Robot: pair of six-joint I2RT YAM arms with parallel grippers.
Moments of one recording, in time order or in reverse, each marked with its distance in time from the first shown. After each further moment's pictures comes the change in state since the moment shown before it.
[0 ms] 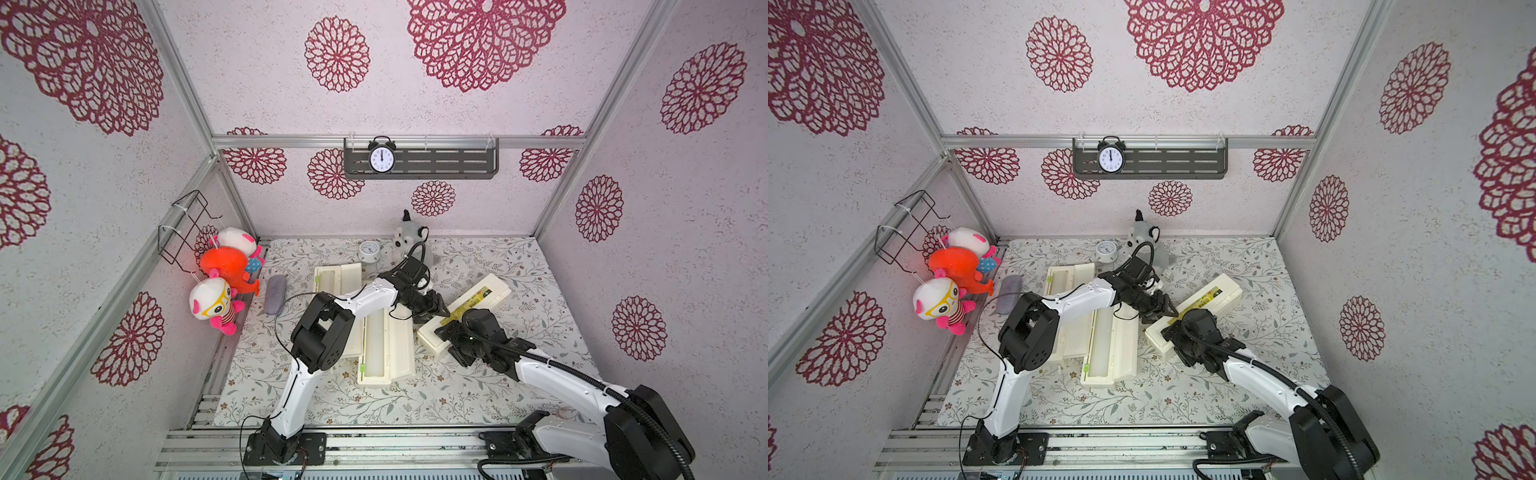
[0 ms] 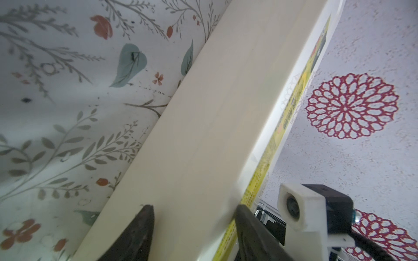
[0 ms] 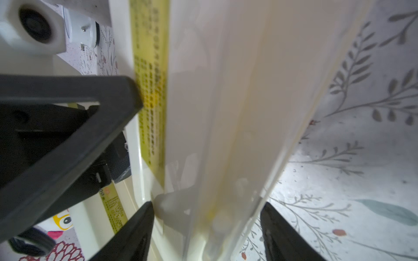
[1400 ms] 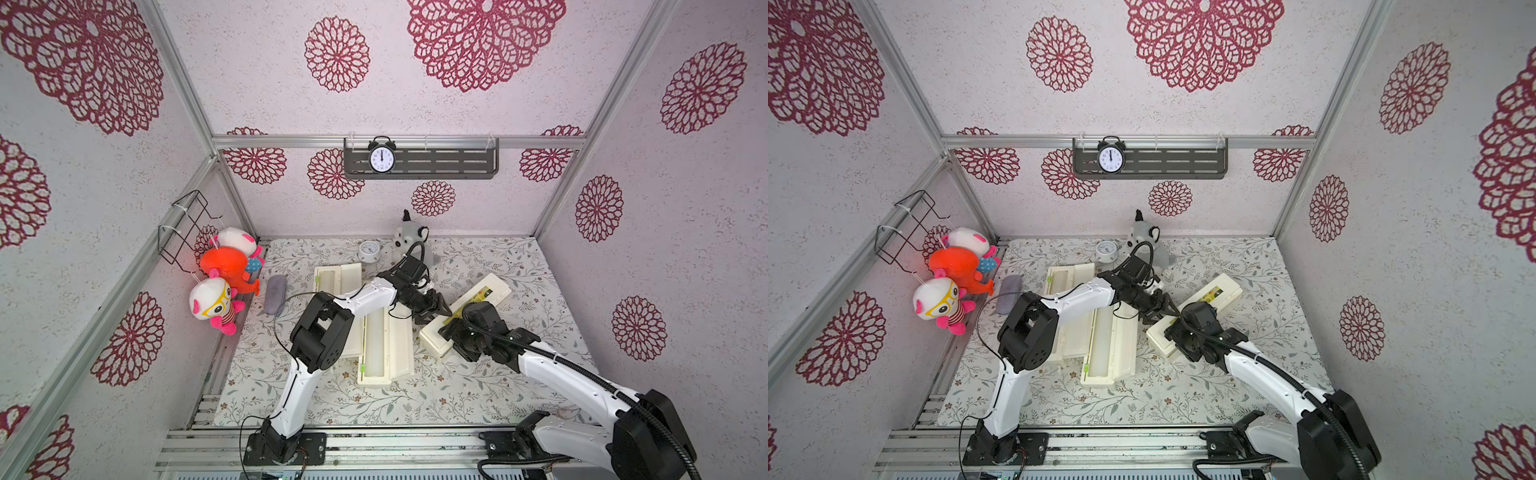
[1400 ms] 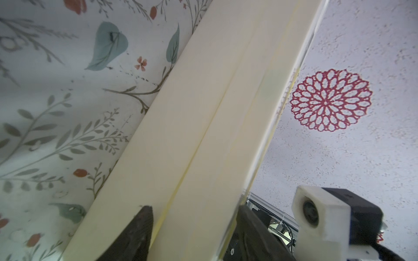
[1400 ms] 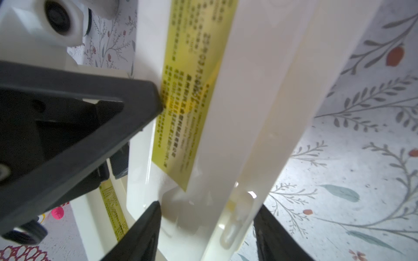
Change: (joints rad) left arm 0.010 0.000 0.000 0.013 0.082 -0.033; right arm -0.002 -0.013 0.124 -0.202 0.026 -0.106
